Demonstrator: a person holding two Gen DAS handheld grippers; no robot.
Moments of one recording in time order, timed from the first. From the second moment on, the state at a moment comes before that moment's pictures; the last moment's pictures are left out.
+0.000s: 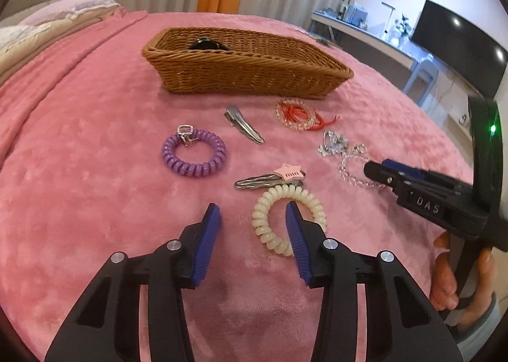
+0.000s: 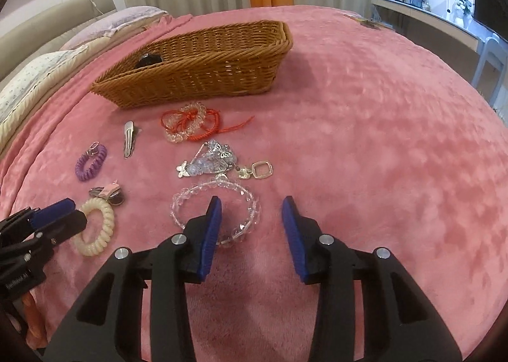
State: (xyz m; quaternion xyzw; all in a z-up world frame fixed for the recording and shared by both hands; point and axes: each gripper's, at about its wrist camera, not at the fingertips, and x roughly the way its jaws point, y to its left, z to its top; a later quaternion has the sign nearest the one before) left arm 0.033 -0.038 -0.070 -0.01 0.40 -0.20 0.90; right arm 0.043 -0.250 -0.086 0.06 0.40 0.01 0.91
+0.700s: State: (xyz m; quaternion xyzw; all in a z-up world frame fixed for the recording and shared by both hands) left arm 0.013 -0.042 -0.061 0.01 0.35 -0.20 0.92; right arm 0.026 -0.226 -0.073 0.01 0.36 0.06 0.93
